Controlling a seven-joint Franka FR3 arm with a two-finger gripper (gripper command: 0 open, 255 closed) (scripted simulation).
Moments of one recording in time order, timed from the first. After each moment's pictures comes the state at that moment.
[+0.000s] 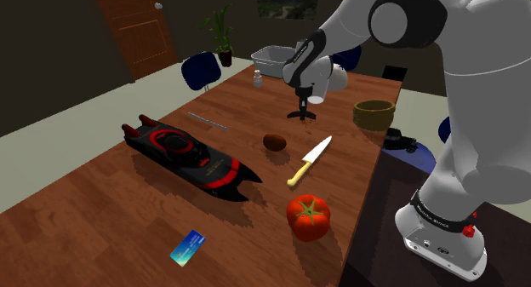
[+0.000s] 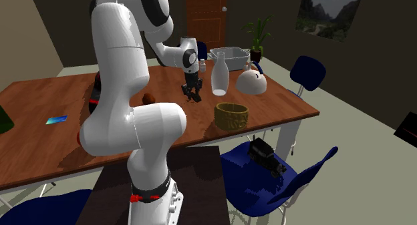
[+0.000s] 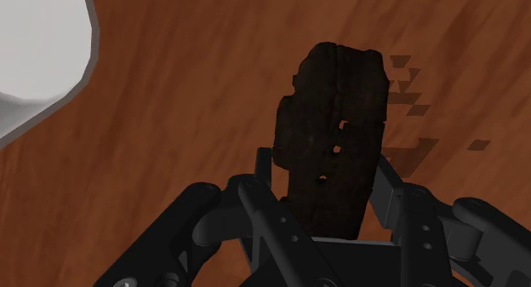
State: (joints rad) arm 0.29 0.47 -0.51 -2.03 0.31 2.44 -1.10
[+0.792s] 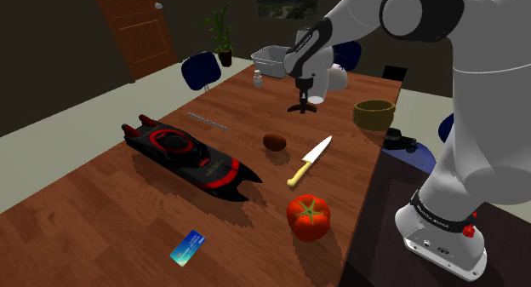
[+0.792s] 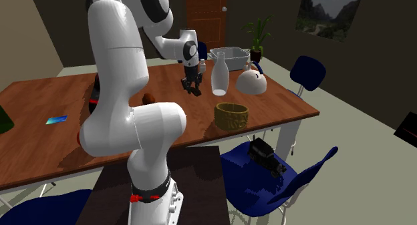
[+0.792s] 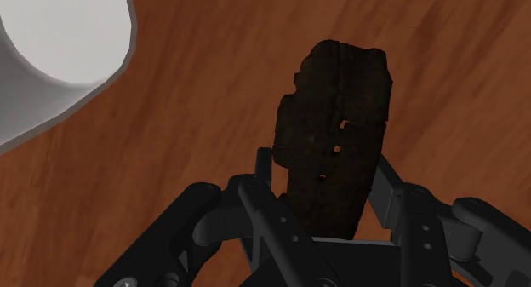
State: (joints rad) arm 0.31 0.40 -0.55 -2.01 0.26 2.37 -1.07
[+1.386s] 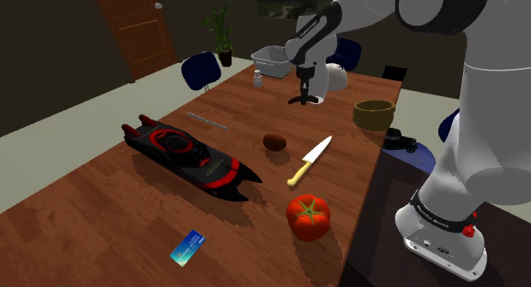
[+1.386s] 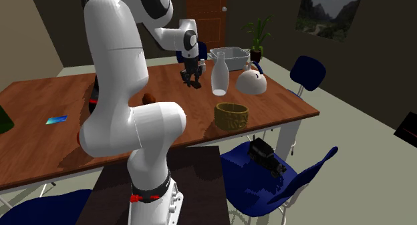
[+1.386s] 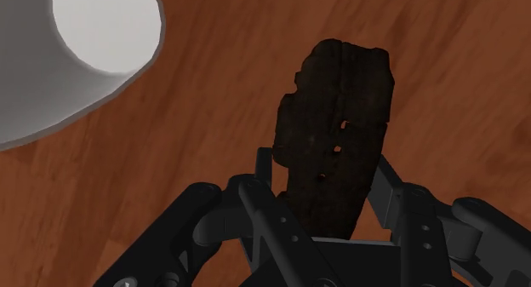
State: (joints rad) arm 0.34 0.32 -0.58 -1.99 0.19 2.28 -1.03
